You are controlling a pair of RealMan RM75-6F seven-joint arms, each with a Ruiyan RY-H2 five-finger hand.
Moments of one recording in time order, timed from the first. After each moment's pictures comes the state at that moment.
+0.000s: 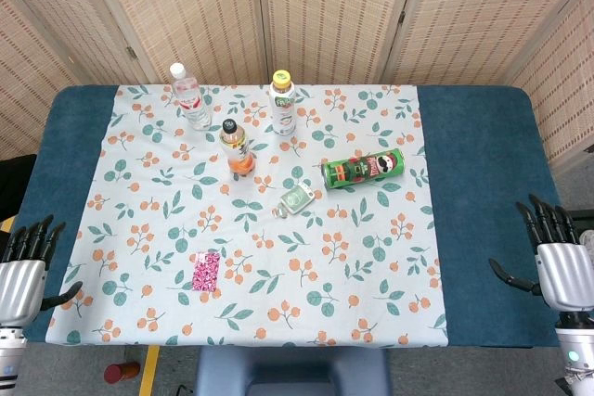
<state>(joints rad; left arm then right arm) -0.11 -1.14 -0.06 -1.64 1.45 1.47 0.16 0.08 -1.12 0.09 -1.60 -1.48 1.50 -0.04</state>
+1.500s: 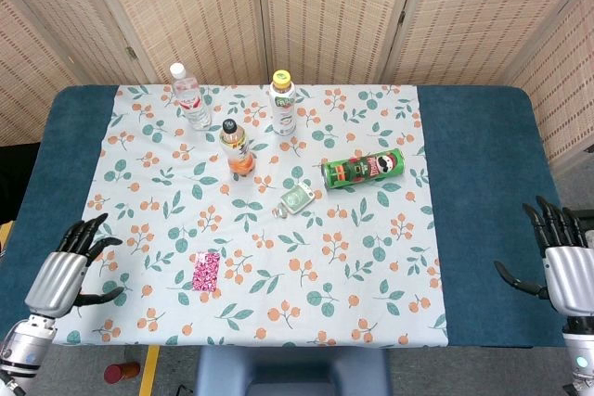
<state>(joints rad) -0.22 -1.13 -0.02 -1.63 1.61 1.35 -0.08 0.06 -1.10 0.08 -1.60 -1.50 1.52 0.00</state>
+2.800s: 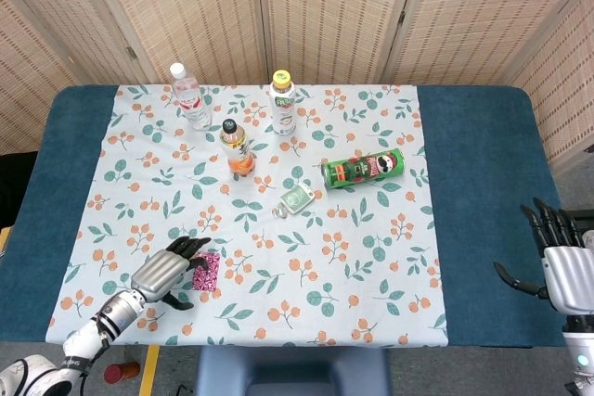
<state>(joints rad) -0.55 -1.30 0.01 -1.58 1.51 0.85 0.01 0.07 -1.10 0.08 -1.58 -1.49 1.49 0.05</state>
